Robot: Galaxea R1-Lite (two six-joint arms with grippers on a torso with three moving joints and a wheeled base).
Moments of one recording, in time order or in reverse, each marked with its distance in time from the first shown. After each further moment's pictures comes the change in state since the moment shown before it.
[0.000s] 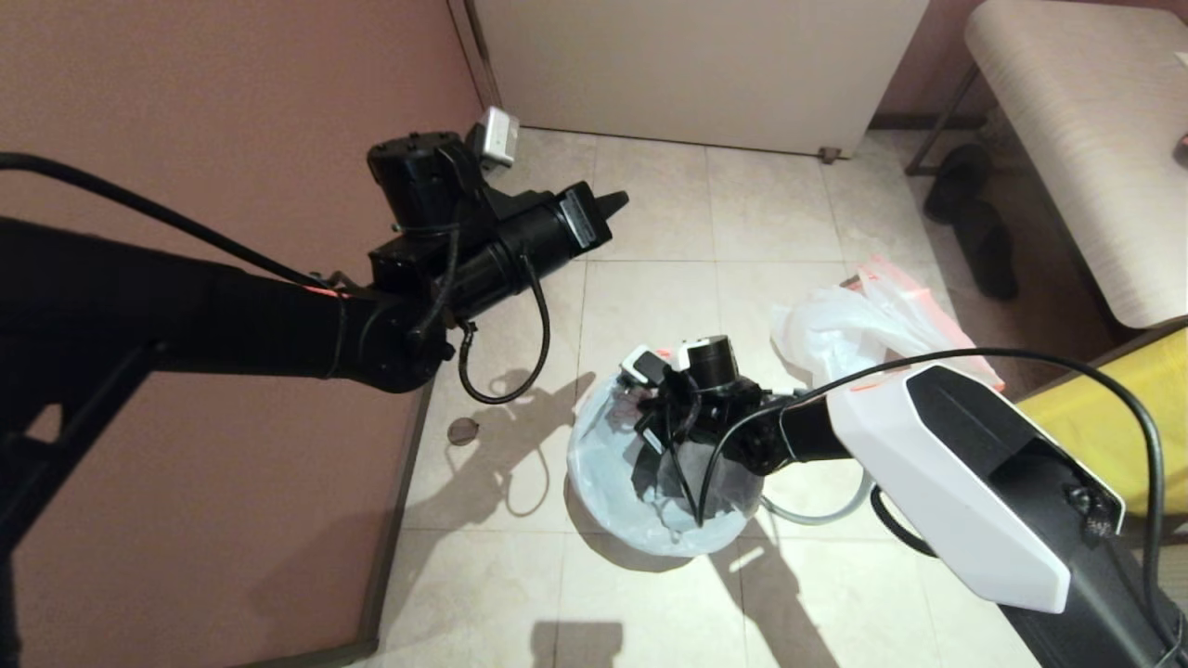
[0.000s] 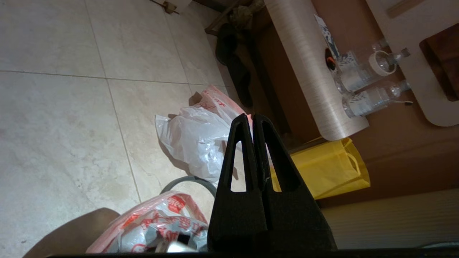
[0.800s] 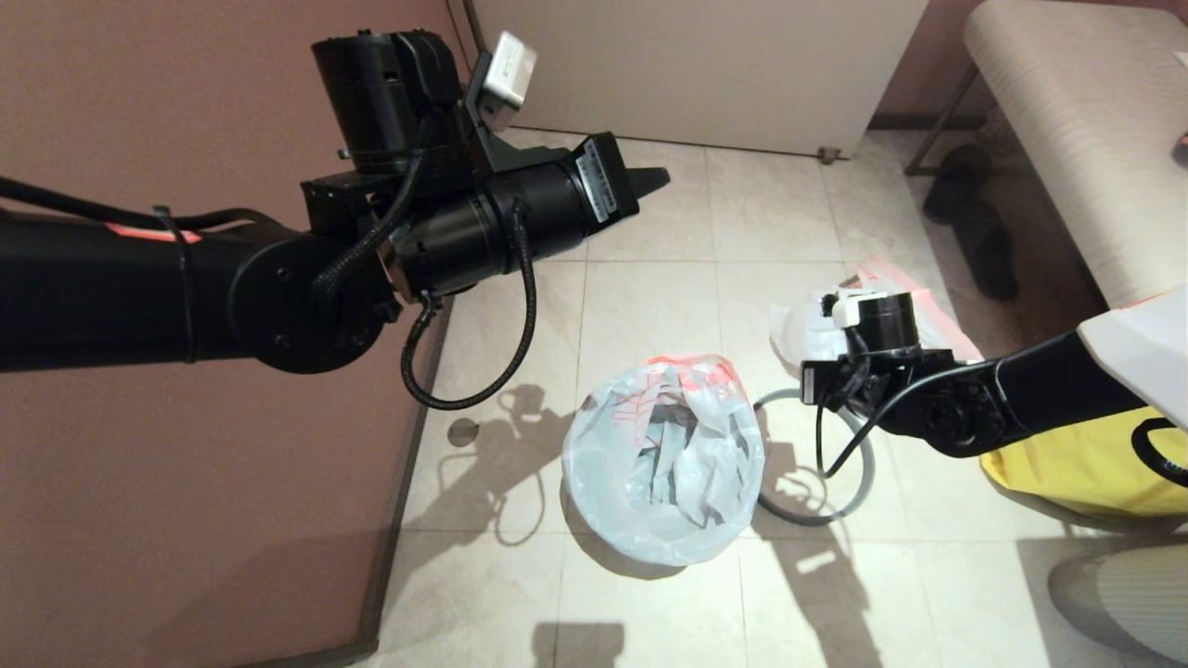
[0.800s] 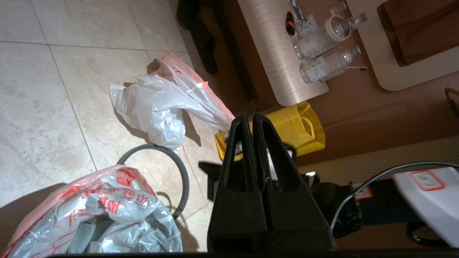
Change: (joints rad) left arm -0.118 -0.172 -0.004 0.275 0.000 0.011; right arm -0.223 -0.443 0.626 -0.096 -0.407 0.561
